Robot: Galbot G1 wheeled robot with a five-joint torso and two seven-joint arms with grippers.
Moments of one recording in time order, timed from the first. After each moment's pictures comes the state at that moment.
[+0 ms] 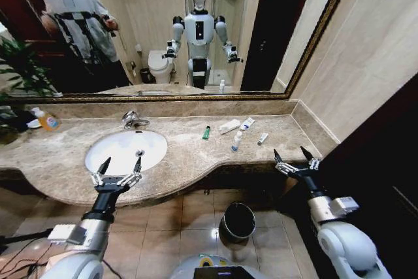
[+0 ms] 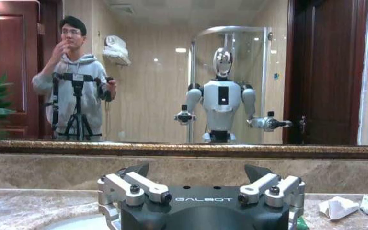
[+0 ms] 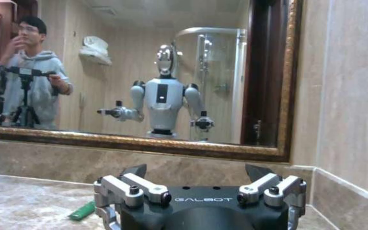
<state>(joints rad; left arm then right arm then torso) 1.84 -1.36 -0.82 -2.47 -0.37 0.04 0.05 -1.69 1.22 0.80 2.29 0.38 0.02 -0.06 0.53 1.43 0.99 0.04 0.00</state>
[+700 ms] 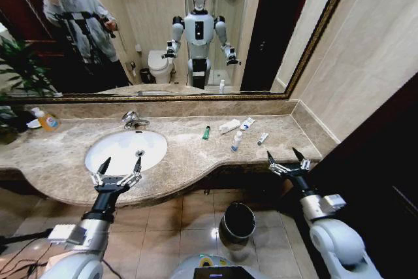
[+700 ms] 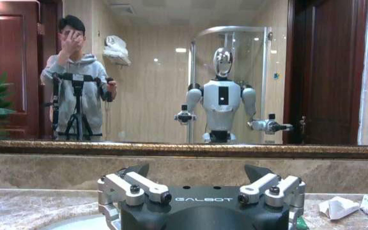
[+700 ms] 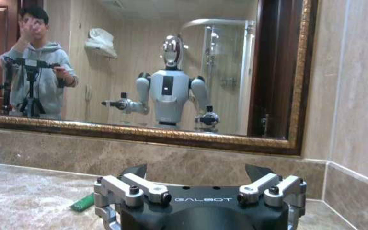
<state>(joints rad) 1.84 -1.36 -0.82 -2.47 -0.37 0.04 0.05 -1.57 1.22 0.75 2.21 0.34 -0.04 -0.08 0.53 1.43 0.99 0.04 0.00</state>
